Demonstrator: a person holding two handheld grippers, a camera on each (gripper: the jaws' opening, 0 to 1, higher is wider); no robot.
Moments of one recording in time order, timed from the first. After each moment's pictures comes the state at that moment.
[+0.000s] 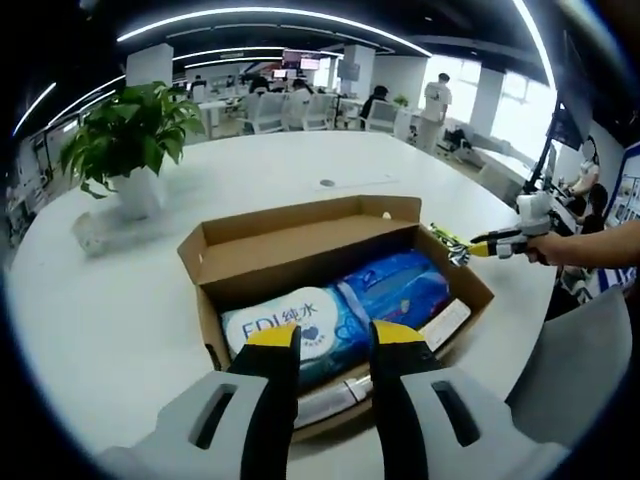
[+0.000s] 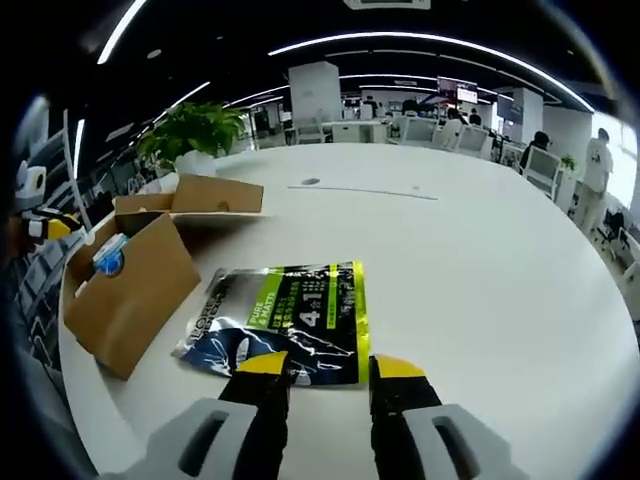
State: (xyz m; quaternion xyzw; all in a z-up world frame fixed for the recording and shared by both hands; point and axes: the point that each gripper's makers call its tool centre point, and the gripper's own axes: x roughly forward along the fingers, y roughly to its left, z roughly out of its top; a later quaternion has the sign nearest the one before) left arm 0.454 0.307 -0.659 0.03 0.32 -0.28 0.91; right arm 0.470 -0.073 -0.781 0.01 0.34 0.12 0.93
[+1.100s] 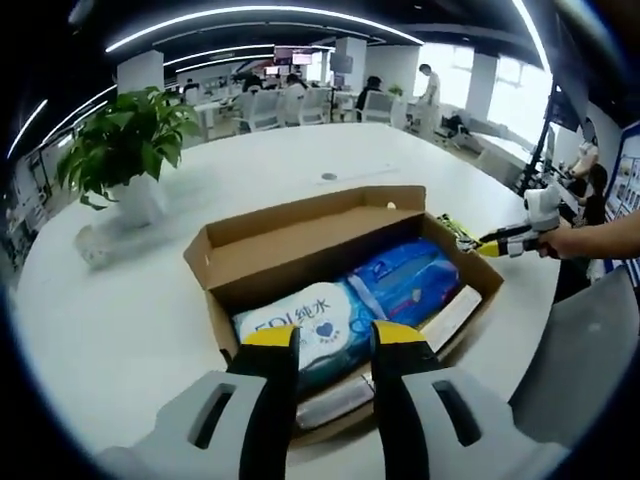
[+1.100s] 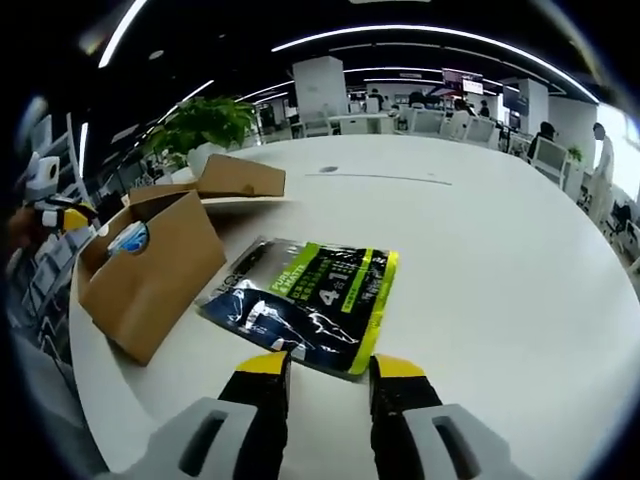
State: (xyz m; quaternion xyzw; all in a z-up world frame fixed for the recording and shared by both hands) left arm 0.459 0.314 -0.664 0.08 0.33 -0.28 0.90; right arm 0.441 -0.048 -0.788 0.02 0.35 0.14 0.92
